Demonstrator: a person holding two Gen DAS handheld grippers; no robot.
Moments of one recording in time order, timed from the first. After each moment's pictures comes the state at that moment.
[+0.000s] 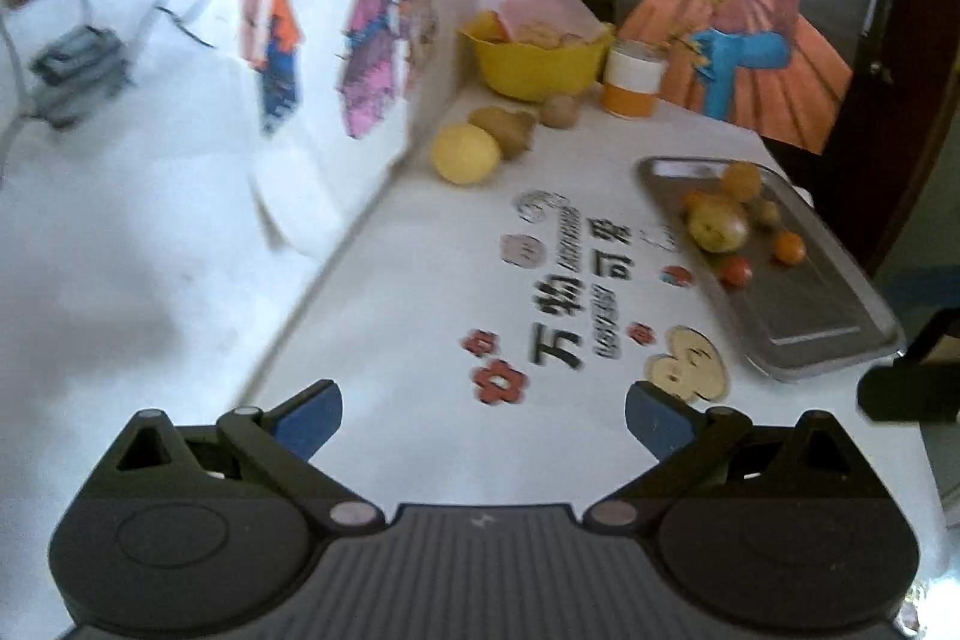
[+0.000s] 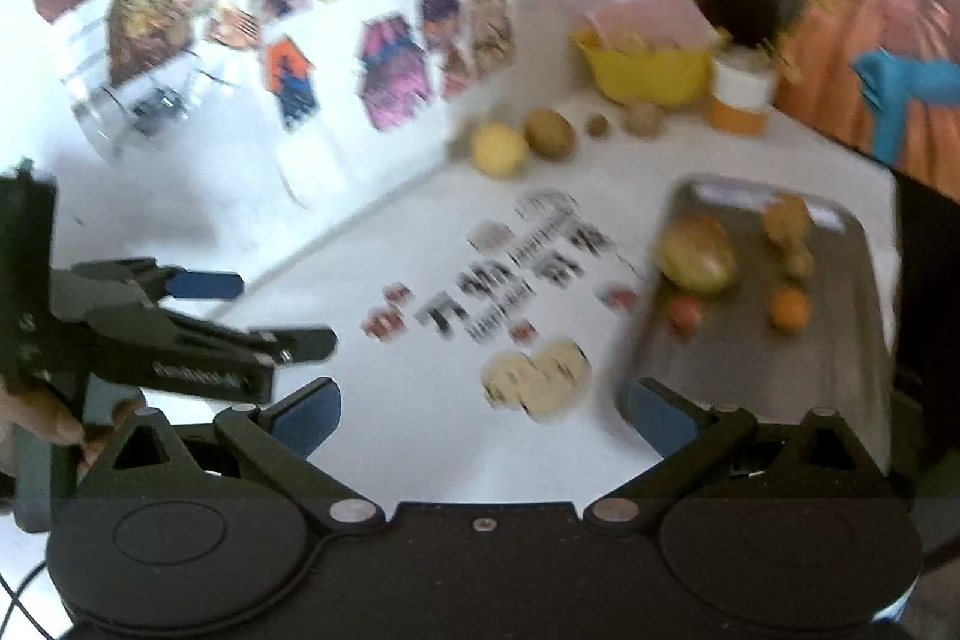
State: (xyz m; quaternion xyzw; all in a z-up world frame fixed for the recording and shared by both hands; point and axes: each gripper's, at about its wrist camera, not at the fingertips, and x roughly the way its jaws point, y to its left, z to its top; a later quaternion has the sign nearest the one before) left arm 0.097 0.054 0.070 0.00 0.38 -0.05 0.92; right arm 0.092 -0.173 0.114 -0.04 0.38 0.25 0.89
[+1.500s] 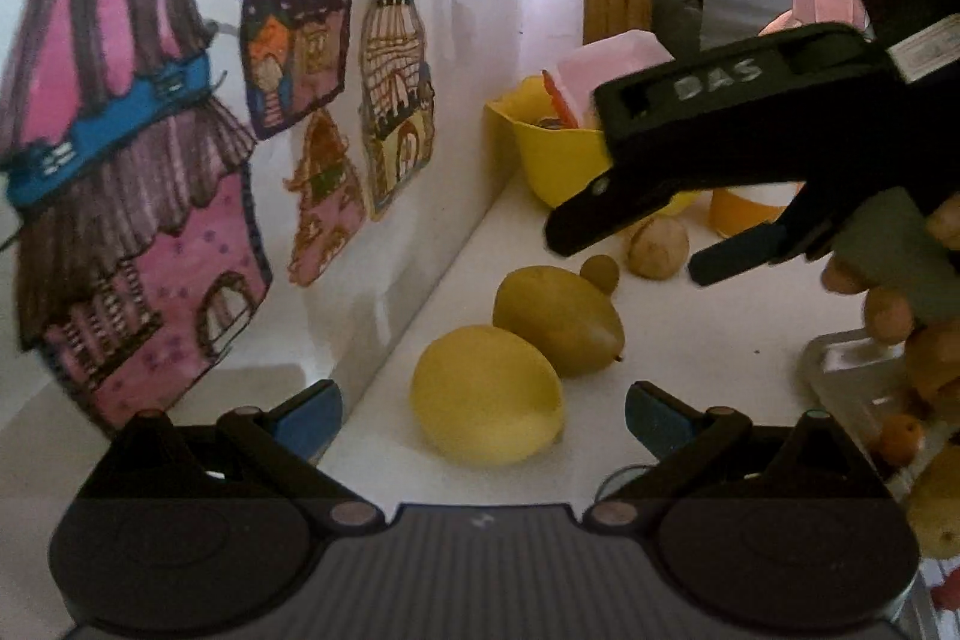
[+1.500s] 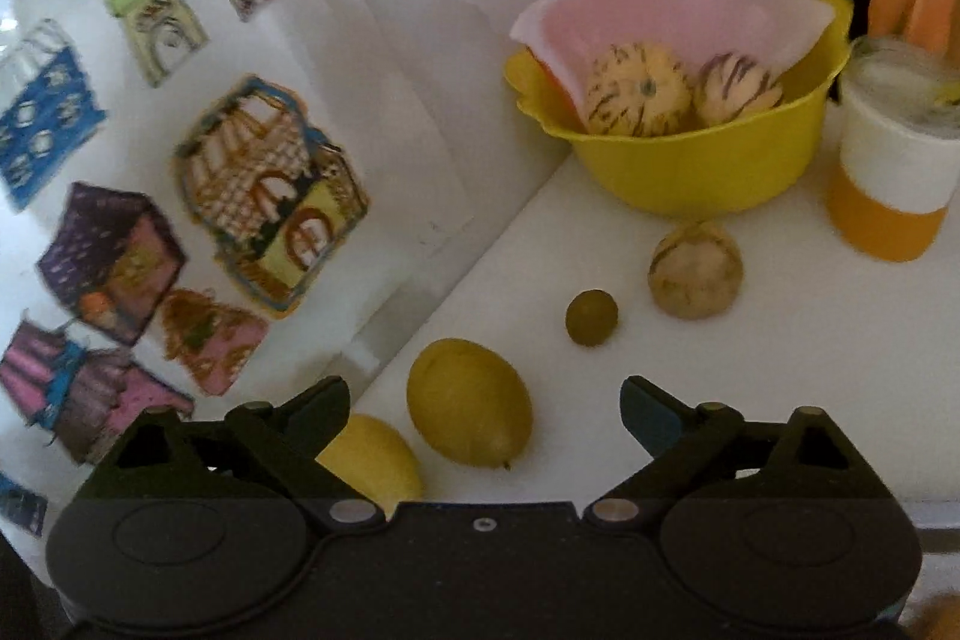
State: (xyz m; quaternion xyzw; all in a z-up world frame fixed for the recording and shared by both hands) left arm 0.337 0.016 0.003 0.01 0.30 0.00 0.95; right arm 0.470 -0.132 0.036 0.10 0.44 0.26 0.85
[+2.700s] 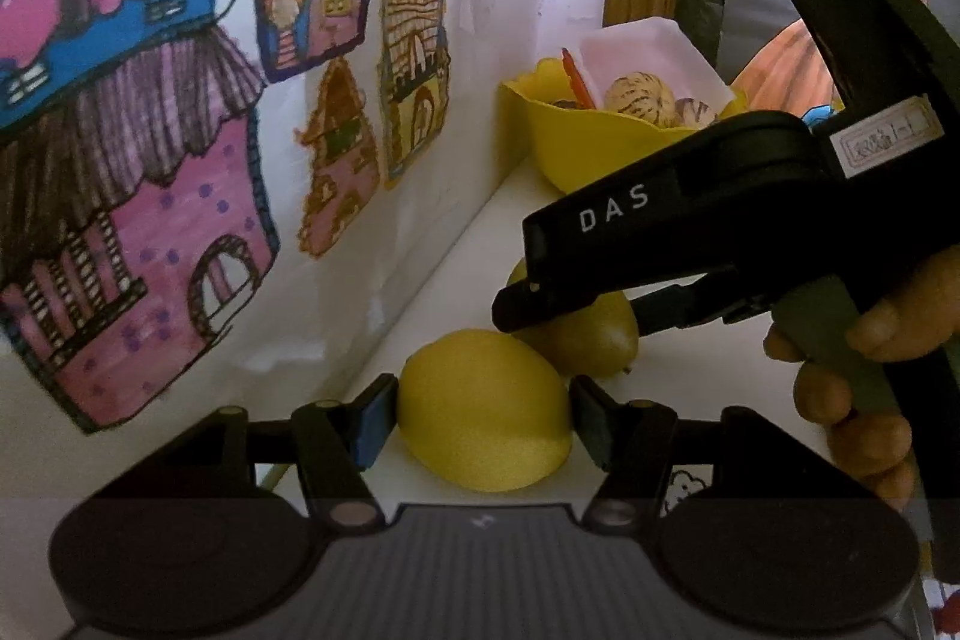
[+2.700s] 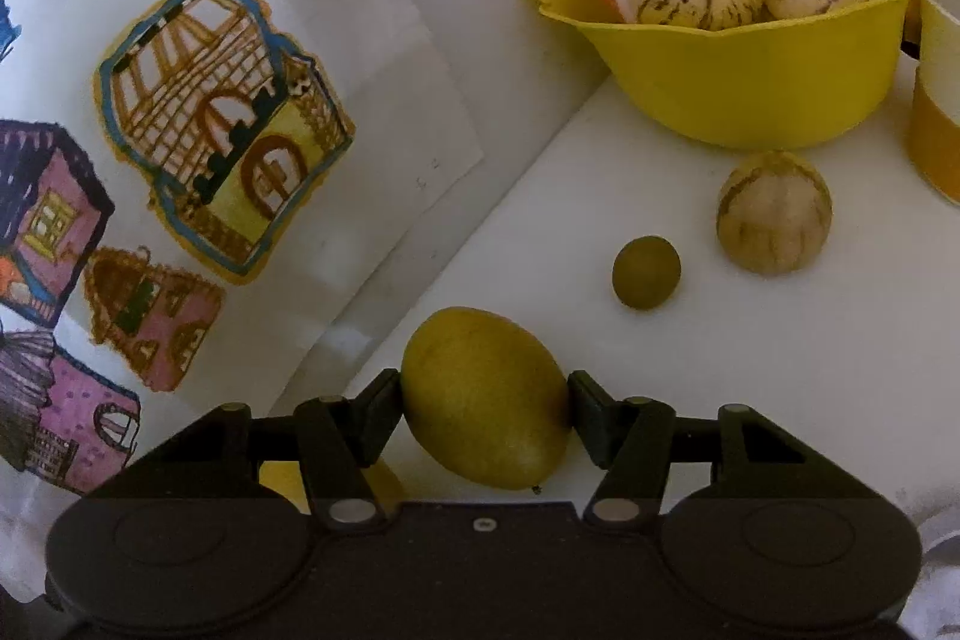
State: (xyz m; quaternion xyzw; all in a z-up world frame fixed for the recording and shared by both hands) left arm 0.337 0.028 -0.009 -0.02 0.32 0.01 0.95; right arm 0.486 -0.099 -0.016 0.09 0.47 0.27 0.83
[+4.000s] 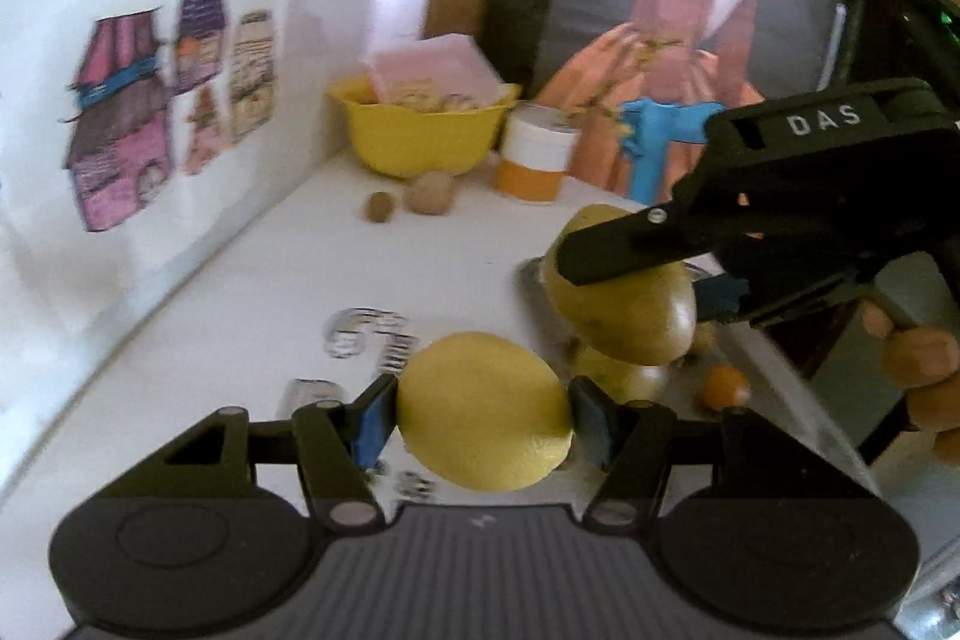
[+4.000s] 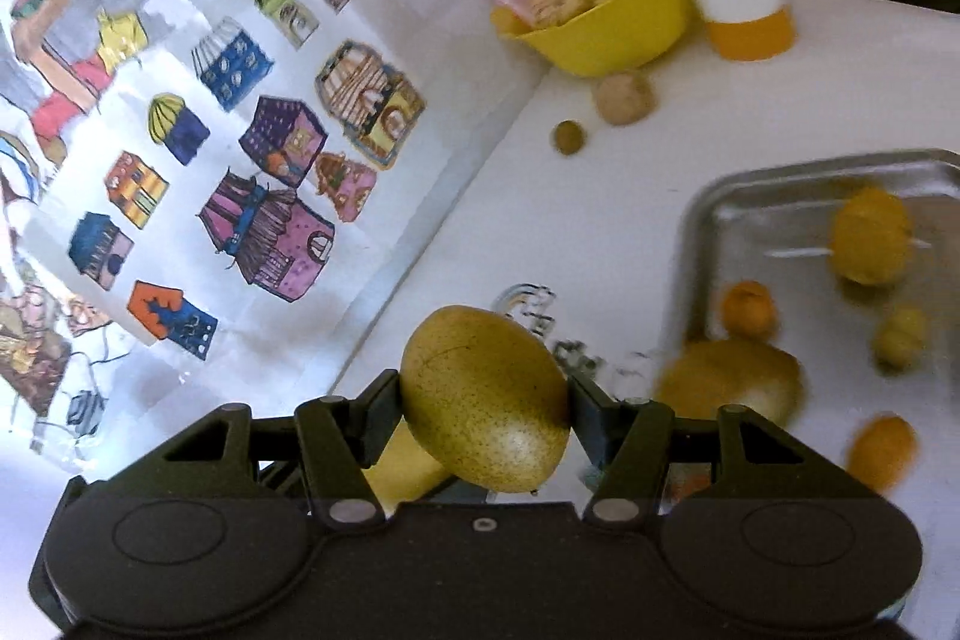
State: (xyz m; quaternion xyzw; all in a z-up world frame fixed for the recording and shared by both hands) left arm 0.188 -0.051 0.034 -0.06 0.31 -0.12 0.94; right arm 0.293 -0.260 0.069 0.20 0.47 0.27 0.82
